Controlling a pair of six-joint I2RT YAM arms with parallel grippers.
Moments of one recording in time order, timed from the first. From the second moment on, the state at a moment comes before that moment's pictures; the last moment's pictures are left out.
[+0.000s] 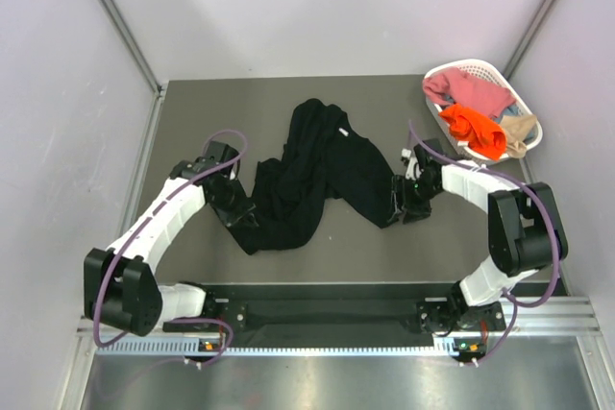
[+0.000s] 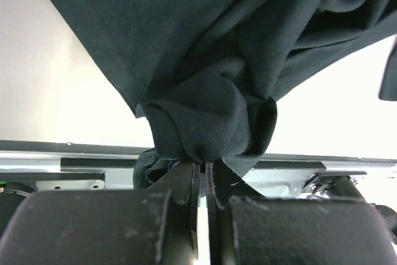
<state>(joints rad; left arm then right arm) -0.27 1.28 0.96 -0.98 0.19 -0.79 0.23 1.60 0.91 -0.64 -0.33 0.25</state>
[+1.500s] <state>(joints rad) -0.28 1.35 1.46 -1.11 -0.25 -0.65 0.15 1.55 1.25 -0.49 -0.26 0.49</state>
